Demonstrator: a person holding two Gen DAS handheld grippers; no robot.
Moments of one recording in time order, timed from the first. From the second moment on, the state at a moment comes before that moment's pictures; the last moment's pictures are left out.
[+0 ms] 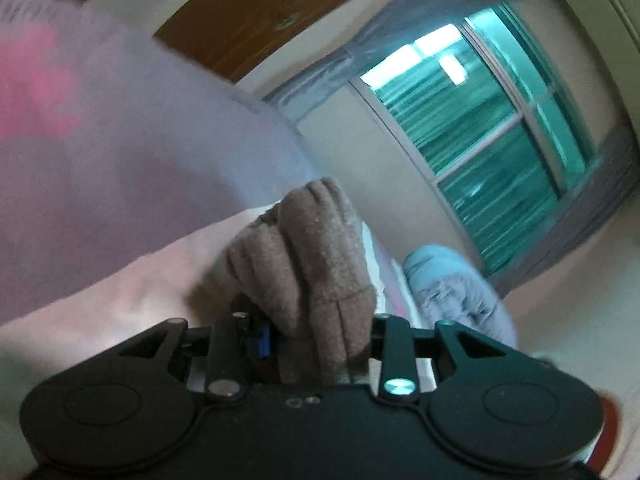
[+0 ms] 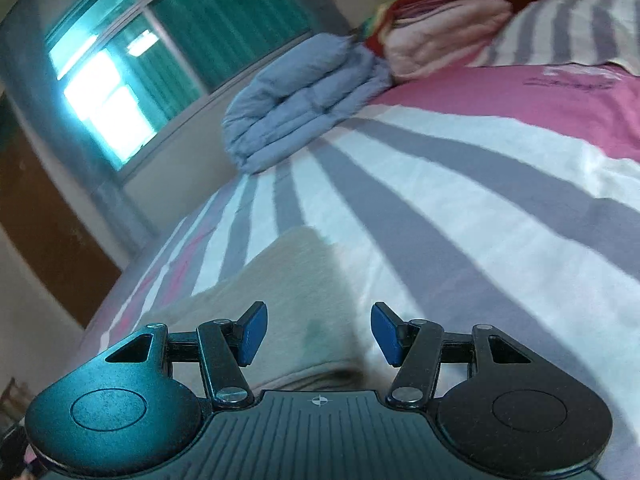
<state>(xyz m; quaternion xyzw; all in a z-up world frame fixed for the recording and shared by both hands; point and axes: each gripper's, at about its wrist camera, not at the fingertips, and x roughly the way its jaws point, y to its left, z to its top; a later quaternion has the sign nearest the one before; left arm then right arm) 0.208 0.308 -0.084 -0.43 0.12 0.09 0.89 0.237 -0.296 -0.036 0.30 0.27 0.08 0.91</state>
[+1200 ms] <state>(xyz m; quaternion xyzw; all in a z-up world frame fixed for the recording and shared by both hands) 0.313 -0.190 -0.077 0.28 0.21 -0.09 0.93 0.200 -0.435 -0.051 0.51 0.24 -0.05 0.83</state>
